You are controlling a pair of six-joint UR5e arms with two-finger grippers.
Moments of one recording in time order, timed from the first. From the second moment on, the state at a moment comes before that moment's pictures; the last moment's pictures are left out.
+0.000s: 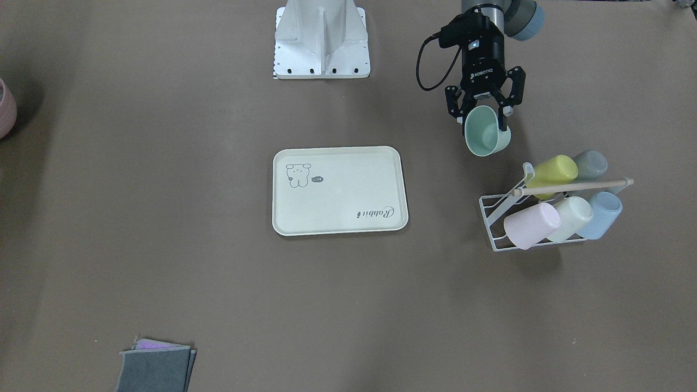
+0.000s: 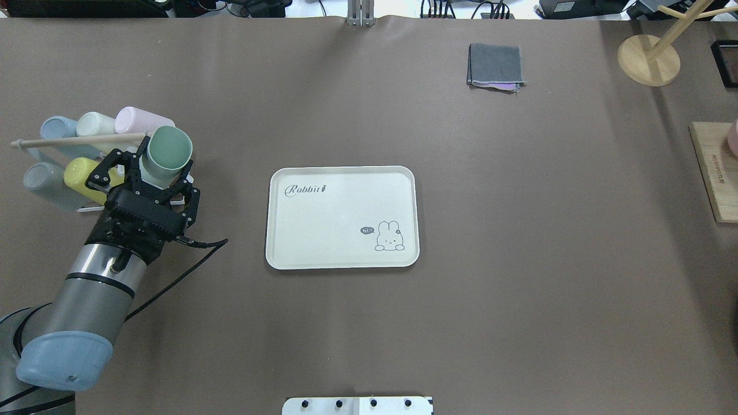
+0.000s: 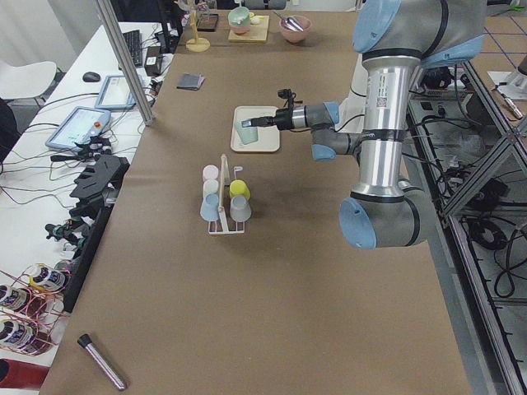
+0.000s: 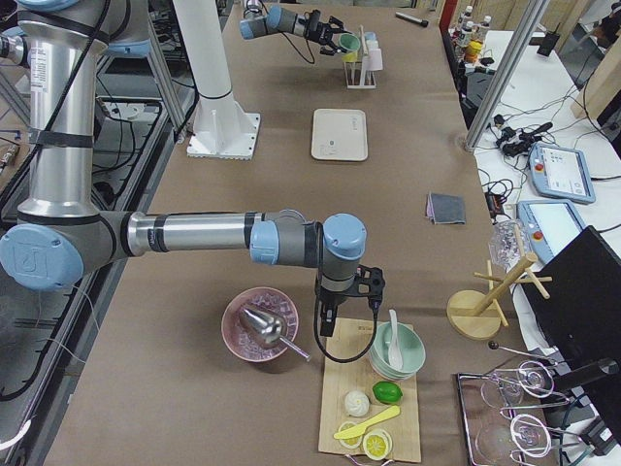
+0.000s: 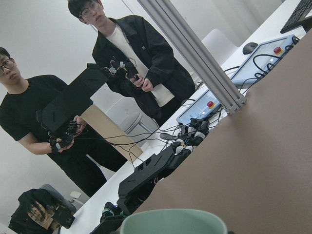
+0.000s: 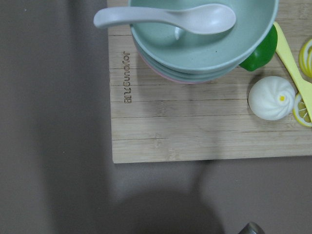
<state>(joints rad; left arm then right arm) -0.25 -1.64 -2.01 -2.39 -0.49 -0.28 1.53 -1.68 1.75 -1.67 2.28 0.07</state>
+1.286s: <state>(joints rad) -0.21 -1.85 -1.80 -2.39 -0.50 -0.78 1.53 -1.69 1.76 -1.67 2.28 0.08</state>
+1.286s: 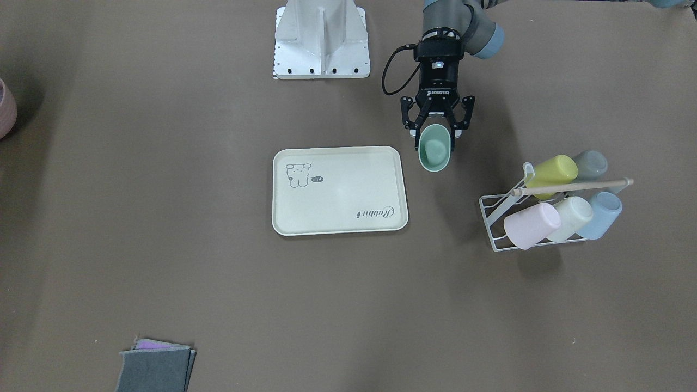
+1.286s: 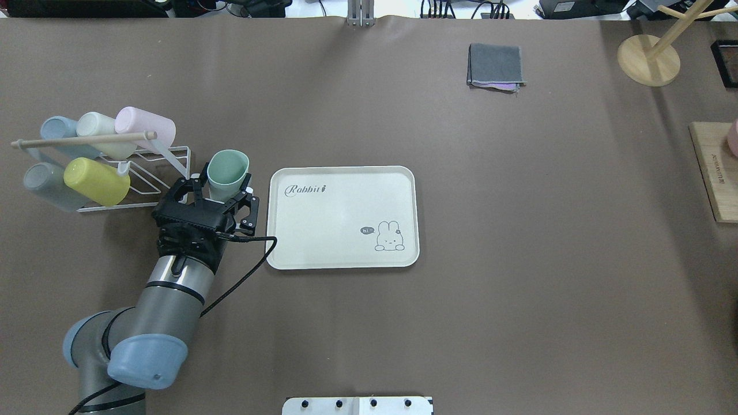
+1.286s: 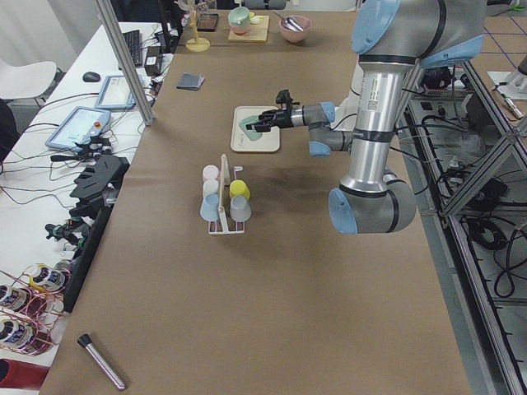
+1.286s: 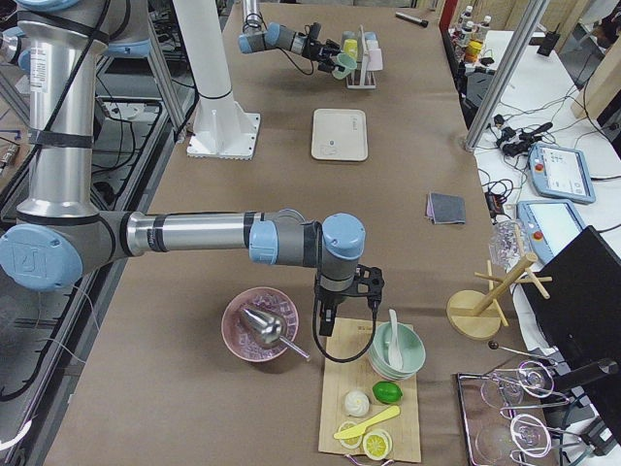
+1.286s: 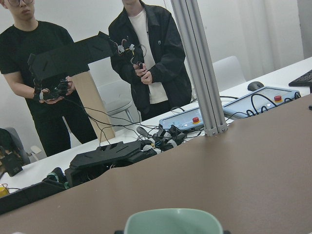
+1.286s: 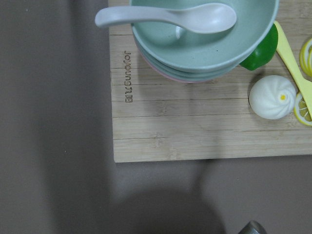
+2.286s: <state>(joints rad) -0.21 -2.20 -1.44 -2.39 -0.52 -0.88 1.54 -1.69 1.77 -1.67 2.29 0.07</state>
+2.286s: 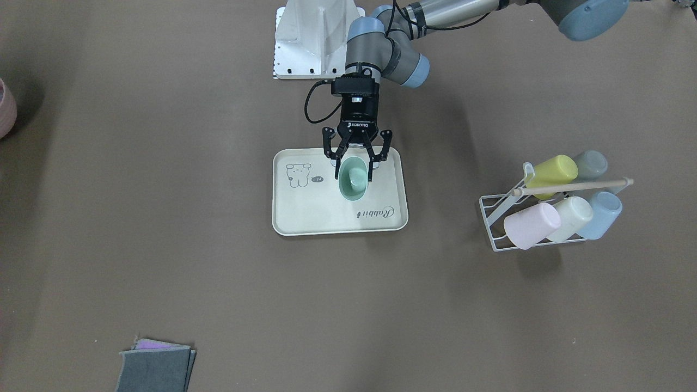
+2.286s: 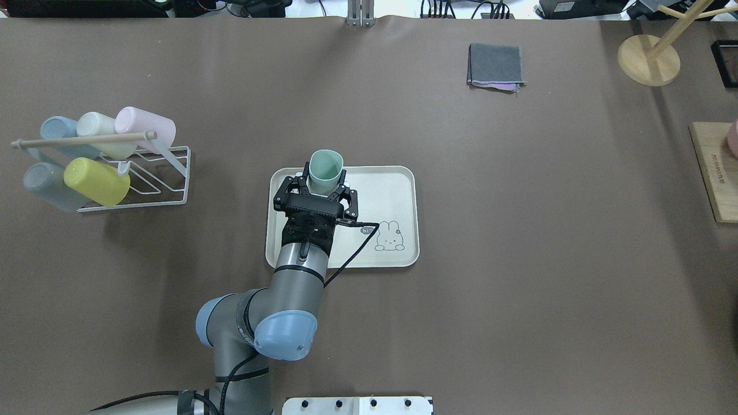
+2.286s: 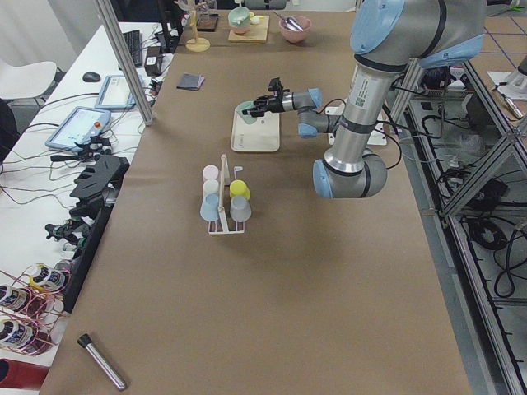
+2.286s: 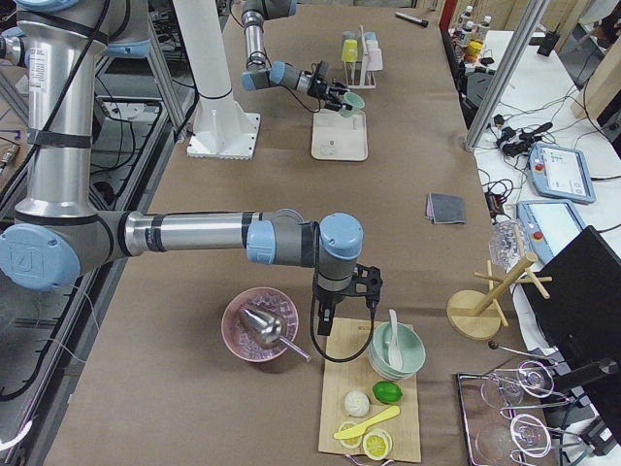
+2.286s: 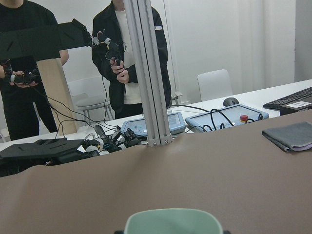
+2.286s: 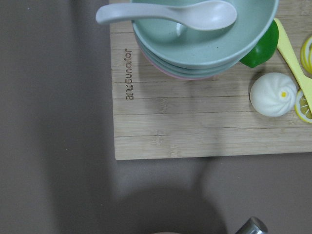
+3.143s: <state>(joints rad) -0.22 -2.23 -1.31 -2.42 -0.48 -1.04 1.54 -1.70 1.77 -1.67 2.29 0.07</state>
